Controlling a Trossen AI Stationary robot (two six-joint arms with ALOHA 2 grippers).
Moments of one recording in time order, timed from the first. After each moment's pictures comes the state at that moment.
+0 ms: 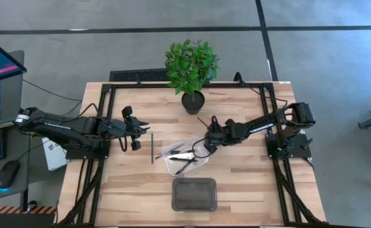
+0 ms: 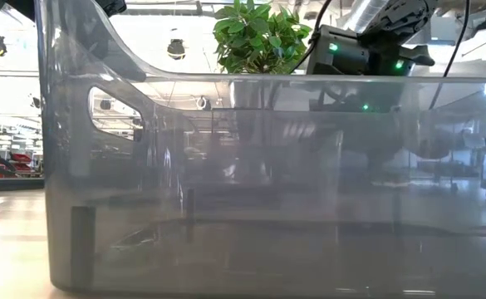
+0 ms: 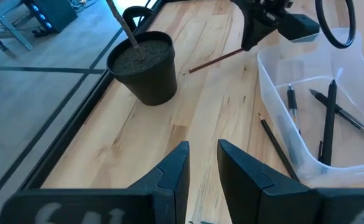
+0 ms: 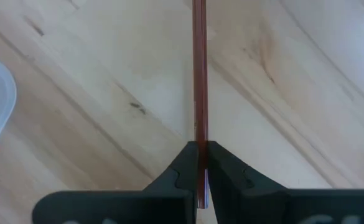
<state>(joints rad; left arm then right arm) -0.12 0.79 0.58 -0.35 -0.48 -0.05 0.06 1.71 0.88 -0.52 0.44 0.72</state>
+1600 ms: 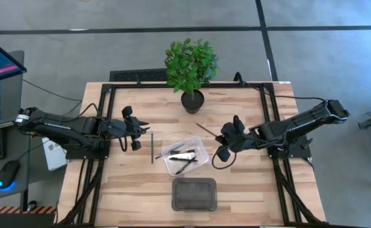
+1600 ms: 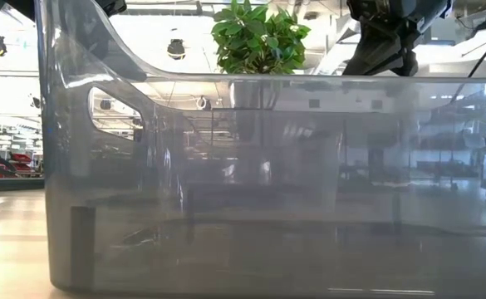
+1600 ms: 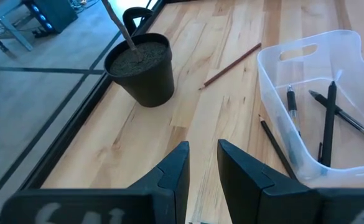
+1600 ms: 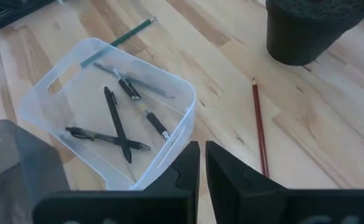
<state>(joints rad) -0.12 0.79 0.58 -0.35 -0.48 -0.05 0.30 1.24 0.88 -0.54 0.47 0.70</state>
